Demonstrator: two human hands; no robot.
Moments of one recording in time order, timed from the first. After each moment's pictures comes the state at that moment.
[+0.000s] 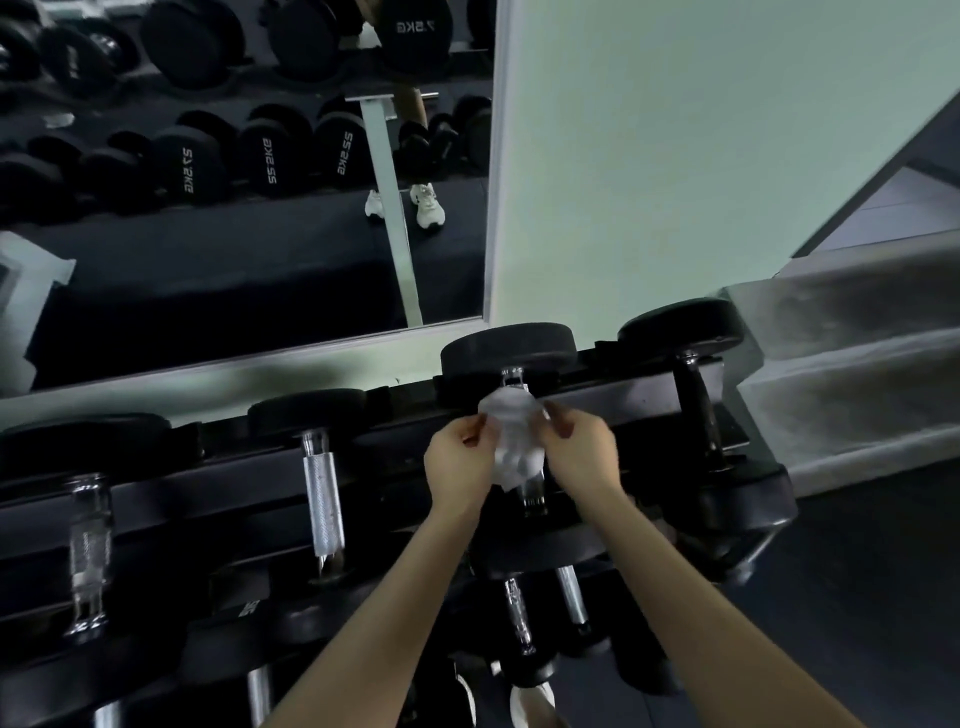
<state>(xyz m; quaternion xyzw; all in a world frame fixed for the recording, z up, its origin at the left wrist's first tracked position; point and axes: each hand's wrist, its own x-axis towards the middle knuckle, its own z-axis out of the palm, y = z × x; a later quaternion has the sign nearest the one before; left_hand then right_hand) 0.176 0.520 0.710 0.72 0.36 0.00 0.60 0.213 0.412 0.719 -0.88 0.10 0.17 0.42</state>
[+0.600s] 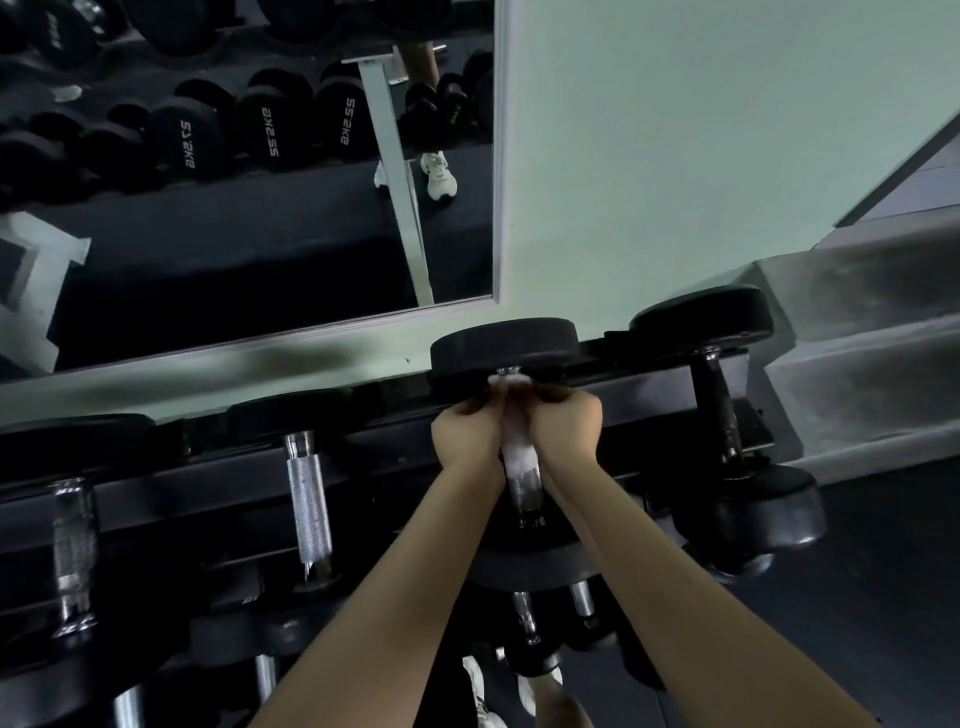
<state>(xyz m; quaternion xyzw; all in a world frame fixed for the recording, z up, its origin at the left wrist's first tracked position) 0.222 0.503 0.720 0.48 0.49 0.00 0.73 0.247 0.437 0.699 -0.72 0.25 0.18 0.62</state>
